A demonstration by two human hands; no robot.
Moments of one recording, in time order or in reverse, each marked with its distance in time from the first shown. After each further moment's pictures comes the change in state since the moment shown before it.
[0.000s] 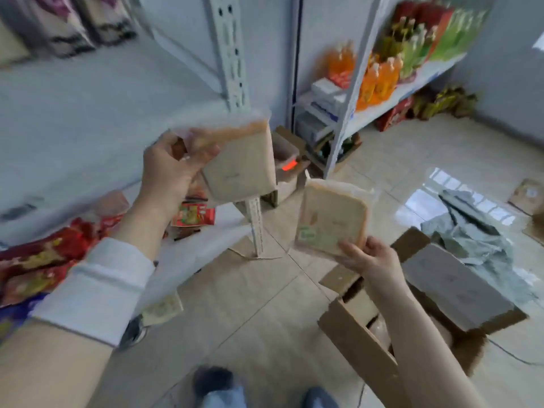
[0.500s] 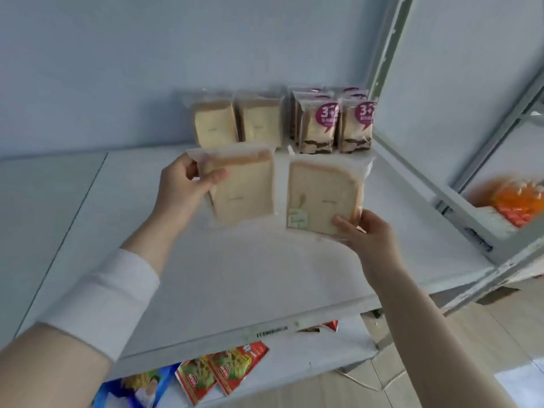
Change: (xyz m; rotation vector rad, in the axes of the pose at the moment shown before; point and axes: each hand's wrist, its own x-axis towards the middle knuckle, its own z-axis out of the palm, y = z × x) left_hand 0.146 -0.030 -0.386 0.163 0.454 0.026; right_hand 0.048 -0.169 0.470 -0.088 -0.417 -0.343
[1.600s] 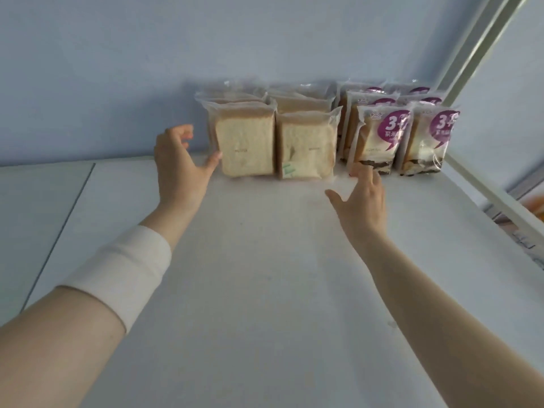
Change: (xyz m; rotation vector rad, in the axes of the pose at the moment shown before) left_hand 0.155 -0.094 -0.008 0.464 0.245 0.142; right_hand 0.171 0.004 0.128 -0.858 0.169 -0.303
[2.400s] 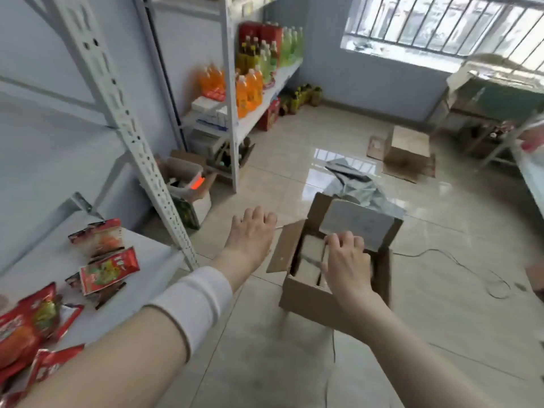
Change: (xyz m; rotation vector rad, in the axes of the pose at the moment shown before) left_hand -0.615 0.370 0.067 0.361 -1.175 1.246; right_hand -0.551 0.339 -0.347 -0.659 -0.010 0.898
